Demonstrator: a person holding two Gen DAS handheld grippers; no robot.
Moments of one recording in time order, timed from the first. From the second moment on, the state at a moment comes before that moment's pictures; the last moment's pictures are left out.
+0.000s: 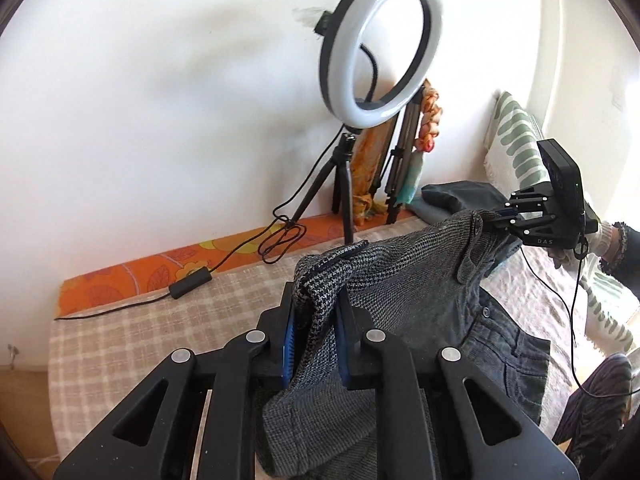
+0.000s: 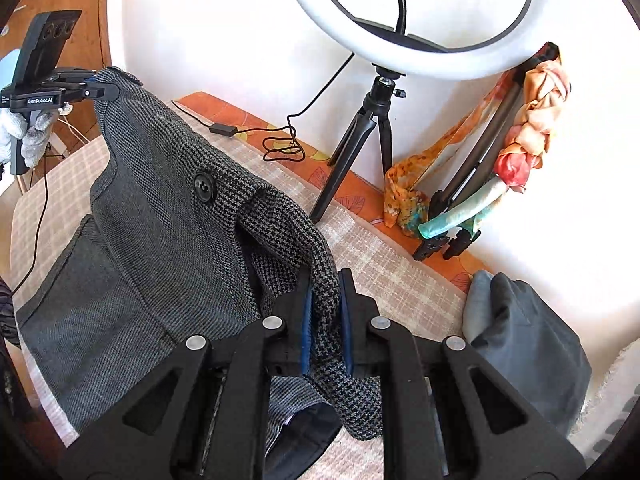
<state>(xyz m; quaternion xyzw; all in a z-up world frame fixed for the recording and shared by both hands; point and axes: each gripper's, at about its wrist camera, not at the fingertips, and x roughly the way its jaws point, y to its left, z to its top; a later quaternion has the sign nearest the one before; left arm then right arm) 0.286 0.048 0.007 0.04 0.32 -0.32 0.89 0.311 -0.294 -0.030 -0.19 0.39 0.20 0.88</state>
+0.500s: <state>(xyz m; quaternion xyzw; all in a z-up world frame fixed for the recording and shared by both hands) 0.129 0.042 -0.029 0.09 0.35 -0.35 0.87 0.173 -0.286 -0.049 -0.21 0.40 0.20 0.87</state>
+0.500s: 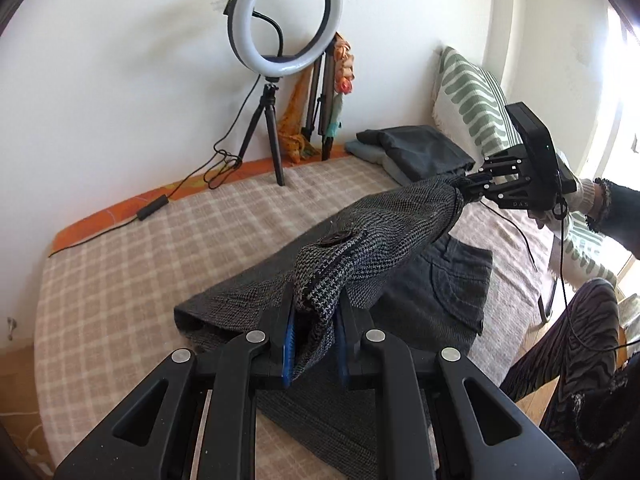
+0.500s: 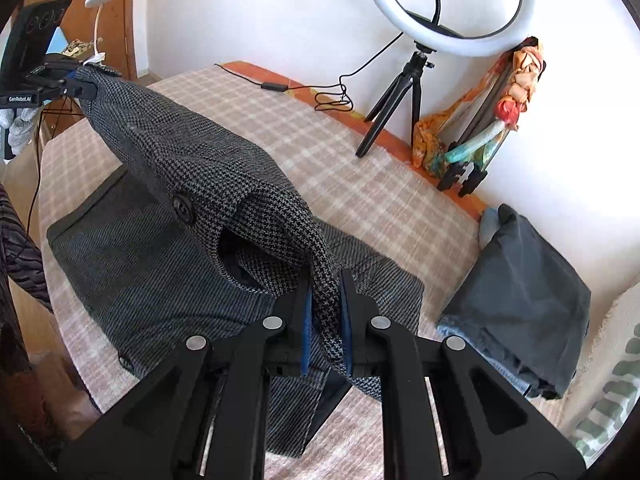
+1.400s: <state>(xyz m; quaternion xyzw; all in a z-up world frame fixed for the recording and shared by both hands) 0.049 0.031 -0.102 0.15 0.40 -0.37 0.83 0.116 -0.390 -0.107 0.14 0.49 0.03 0.86</state>
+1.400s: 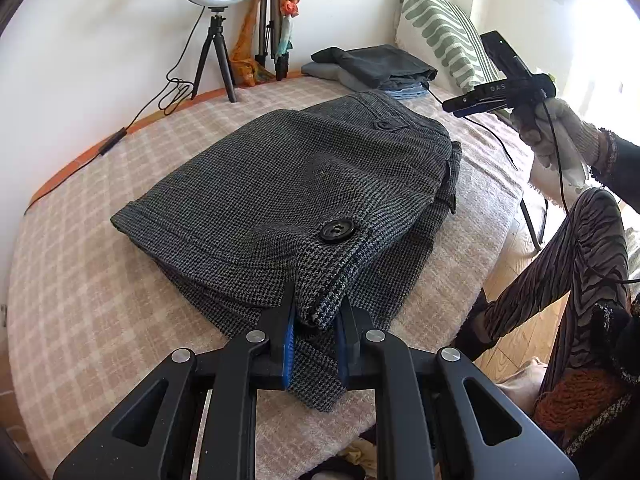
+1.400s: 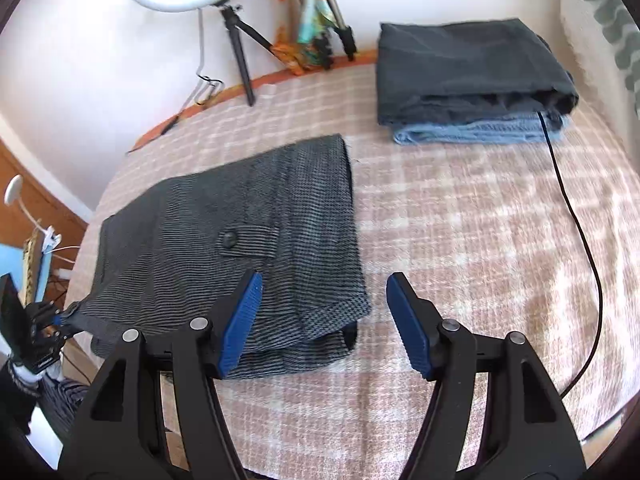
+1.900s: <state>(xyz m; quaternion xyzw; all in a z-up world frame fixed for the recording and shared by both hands) 0.033 0.045 -0.095 0.20 0.39 -0.36 0.82 0.104 -0.386 -0.092 0.18 0.47 0.06 0.86</state>
